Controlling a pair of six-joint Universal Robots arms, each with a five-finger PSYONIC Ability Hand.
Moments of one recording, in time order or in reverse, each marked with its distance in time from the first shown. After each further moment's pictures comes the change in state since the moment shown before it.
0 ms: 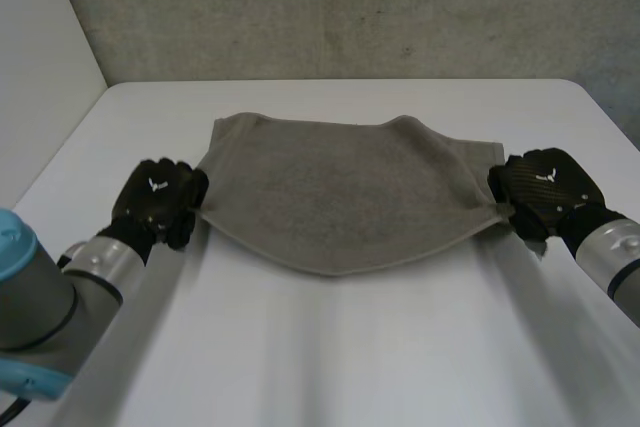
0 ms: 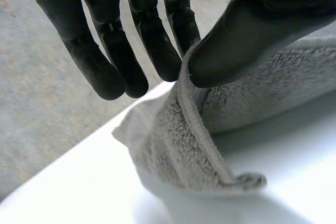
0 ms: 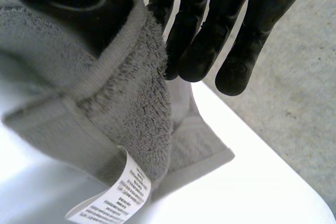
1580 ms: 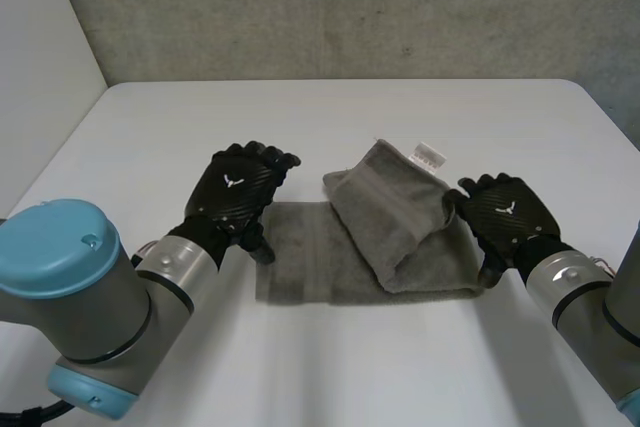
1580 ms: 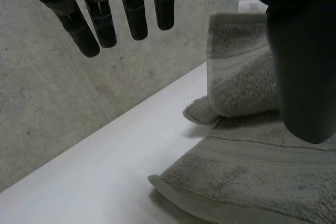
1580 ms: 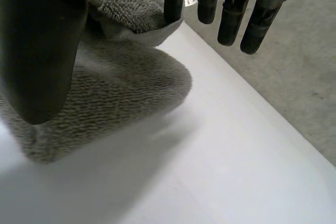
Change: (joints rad) left arm -0.317 0.000 0.172 -0.165 -0.181 -0.118; right arm 0.207 0.057 0.016 0.002 0.262 0.000; left_hand -1.102 -1.183 -1.223 -1.160 -1.190; right_hand -1.112 -1.092 -1.097 -1.088 -1.122
